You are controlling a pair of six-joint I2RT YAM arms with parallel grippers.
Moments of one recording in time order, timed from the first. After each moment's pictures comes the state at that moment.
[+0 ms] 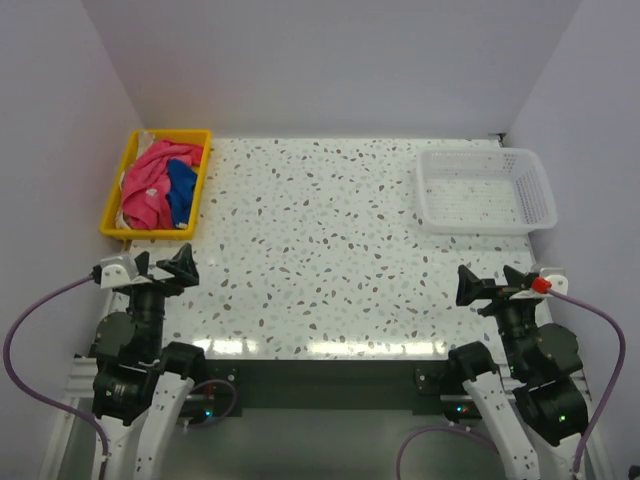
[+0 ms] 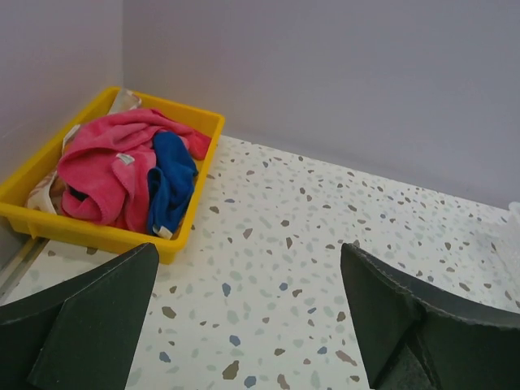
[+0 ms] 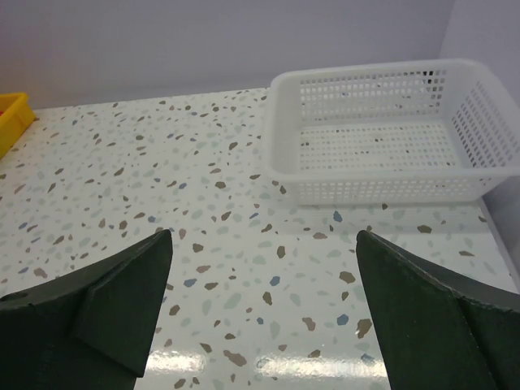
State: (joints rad) left arm -0.20 0.02 0.61 -0.46 -0.31 -0.25; right arm 0.31 0.03 0.75 -0.72 0.27 0.15
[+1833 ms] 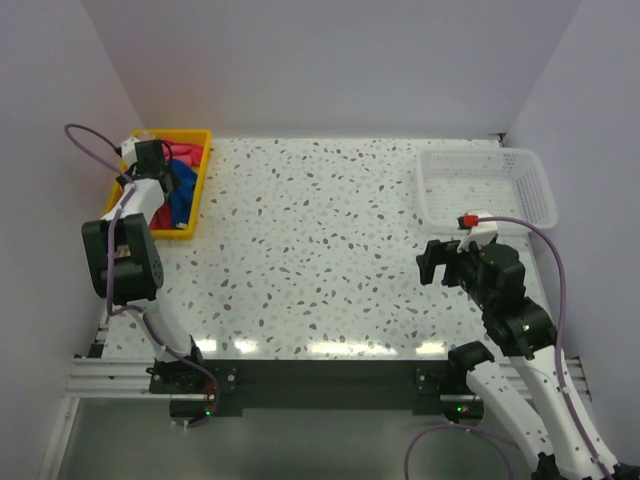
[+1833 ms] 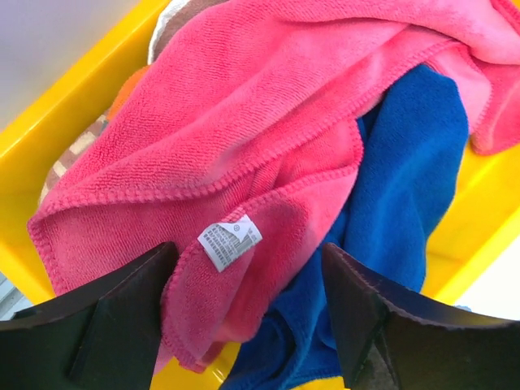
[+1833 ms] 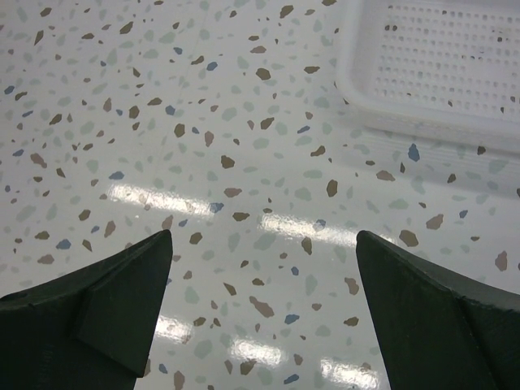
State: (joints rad) left arm 0.21 1.86 1.35 -0.25 -0.44 -0.42; right arm 0.33 0.53 0.75 -0.66 0.08 0.15
